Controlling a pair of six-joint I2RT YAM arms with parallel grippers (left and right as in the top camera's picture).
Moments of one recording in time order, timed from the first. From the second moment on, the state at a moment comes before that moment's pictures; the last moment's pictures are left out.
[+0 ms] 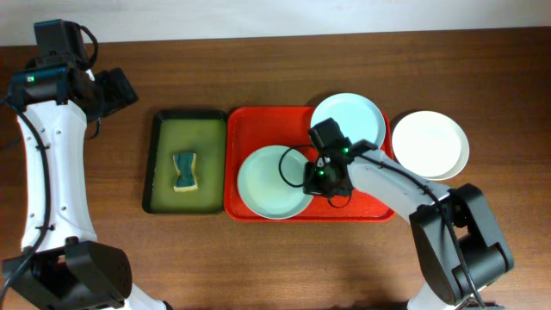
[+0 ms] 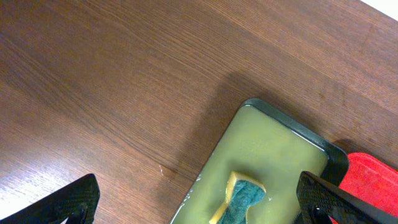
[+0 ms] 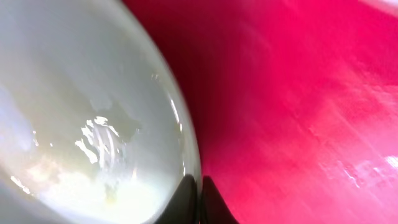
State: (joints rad) left arm 0.18 1.78 1.87 -1.16 -0.13 -0.31; right arm 0.44 1.81 1.09 -0.64 -0.18 0.58
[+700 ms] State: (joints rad) left arm 0.18 1.78 1.87 -1.16 -0.13 -0.32; right arm 0.83 2.04 1.66 -0.56 0.40 0.58
